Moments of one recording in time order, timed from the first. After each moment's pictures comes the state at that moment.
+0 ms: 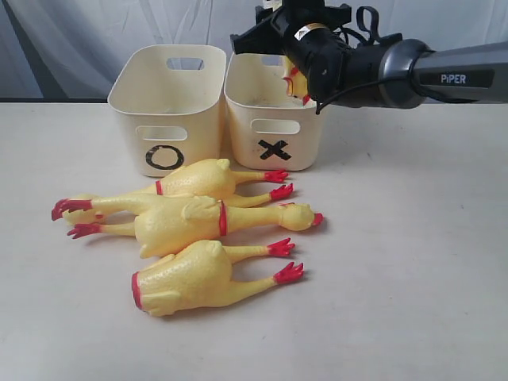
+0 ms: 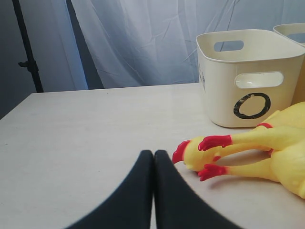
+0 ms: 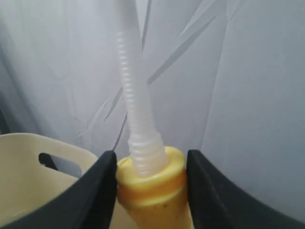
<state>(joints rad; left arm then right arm) 0.01 0.00 0.00 0.00 0.23 0.07 0.51 2.14 -1.56 0.43 -0.47 -0.52</state>
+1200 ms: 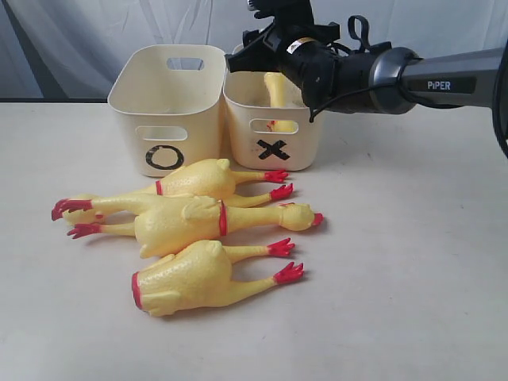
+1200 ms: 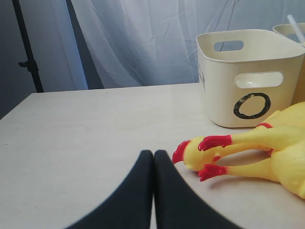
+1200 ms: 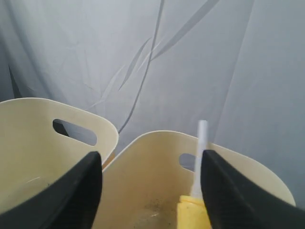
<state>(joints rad) 0.01 0.00 0.00 0.00 0.23 0.07 0.51 2.18 -1.59 0.43 -0.38 -0.52</state>
